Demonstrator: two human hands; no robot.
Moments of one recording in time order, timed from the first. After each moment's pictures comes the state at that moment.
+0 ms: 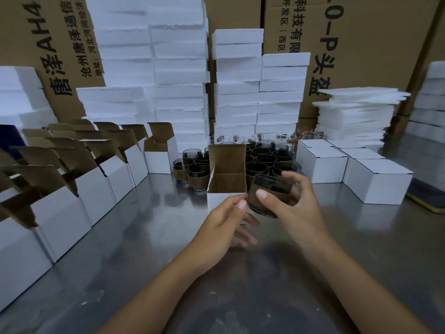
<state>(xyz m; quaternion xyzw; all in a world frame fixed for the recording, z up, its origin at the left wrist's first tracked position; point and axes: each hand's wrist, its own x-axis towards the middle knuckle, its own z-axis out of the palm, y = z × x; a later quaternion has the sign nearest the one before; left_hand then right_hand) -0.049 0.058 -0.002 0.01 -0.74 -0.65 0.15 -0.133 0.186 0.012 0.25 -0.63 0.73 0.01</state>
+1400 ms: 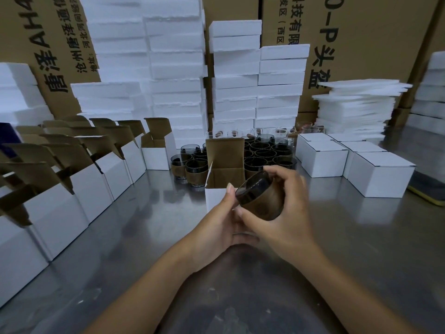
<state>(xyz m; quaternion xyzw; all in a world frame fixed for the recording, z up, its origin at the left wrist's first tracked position) -0.057 0.054 -0.002 -0.04 -0.62 -0.79 0.01 -0.121 0.179 0.000 0.39 -0.70 0.53 0.27</state>
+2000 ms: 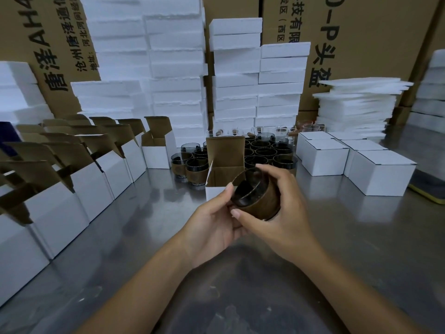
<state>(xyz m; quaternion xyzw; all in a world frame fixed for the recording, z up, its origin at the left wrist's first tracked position) -0.054 0.047 0.001 -0.06 -0.51 -0.86 0.01 -0.122 0.177 0.000 0.45 -0.67 0.53 0.24</state>
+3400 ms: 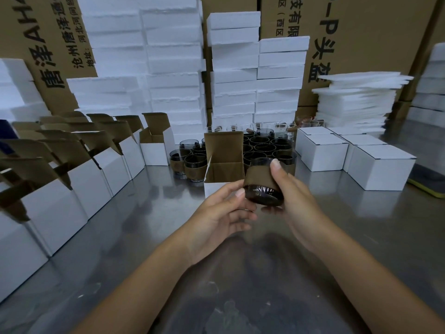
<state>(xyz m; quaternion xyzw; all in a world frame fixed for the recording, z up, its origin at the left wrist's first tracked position) -0.051 0.048 -0.002 -0.05 -0.61 -0.79 0.04 -0.133 0.183 0.017 0.22 -0.64 0.72 -0.15</state>
